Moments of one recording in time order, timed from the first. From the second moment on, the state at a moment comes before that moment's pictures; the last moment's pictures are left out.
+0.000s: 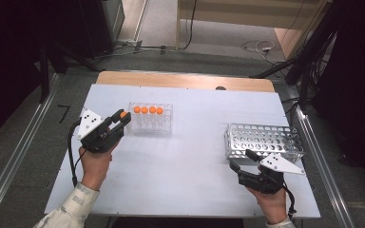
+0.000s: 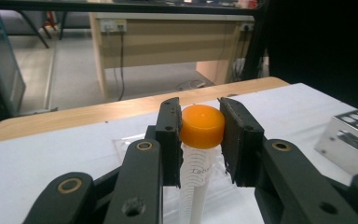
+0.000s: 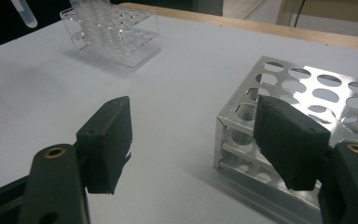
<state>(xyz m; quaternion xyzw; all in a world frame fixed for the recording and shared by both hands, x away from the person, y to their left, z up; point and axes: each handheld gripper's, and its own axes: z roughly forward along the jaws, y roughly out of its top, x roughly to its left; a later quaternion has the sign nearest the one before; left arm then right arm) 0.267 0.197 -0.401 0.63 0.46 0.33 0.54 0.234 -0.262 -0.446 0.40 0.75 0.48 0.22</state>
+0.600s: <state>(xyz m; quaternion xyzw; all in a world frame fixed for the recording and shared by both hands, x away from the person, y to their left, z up) 0.315 0.202 -0.394 0.61 0.48 0.35 0.52 0.234 -0.263 -0.447 0.40 0.75 0.48 0.22</state>
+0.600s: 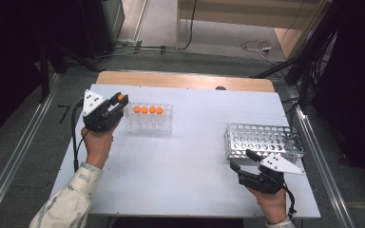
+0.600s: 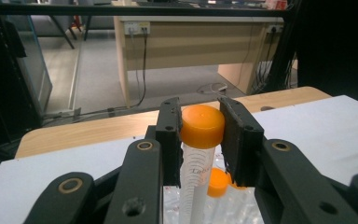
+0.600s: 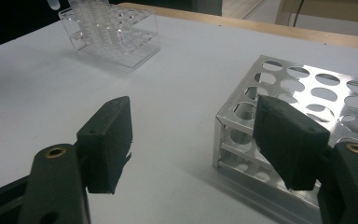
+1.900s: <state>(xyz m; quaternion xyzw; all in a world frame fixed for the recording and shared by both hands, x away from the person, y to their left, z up) 0.330 0.193 -0.427 0.63 0.49 0.35 0.49 0.233 -0.262 -0.449 0.40 0.75 0.48 0.22</state>
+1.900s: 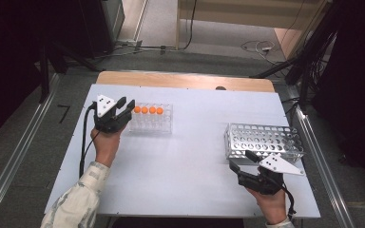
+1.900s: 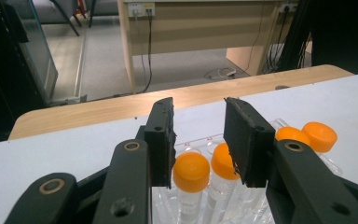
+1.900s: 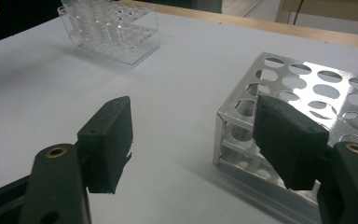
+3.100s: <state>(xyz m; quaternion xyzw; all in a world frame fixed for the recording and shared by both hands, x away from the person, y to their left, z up) 0.244 0.201 -0.451 0.62 0.50 0.31 0.51 0.243 -0.294 -0.453 0.44 0.73 0.46 0.25</state>
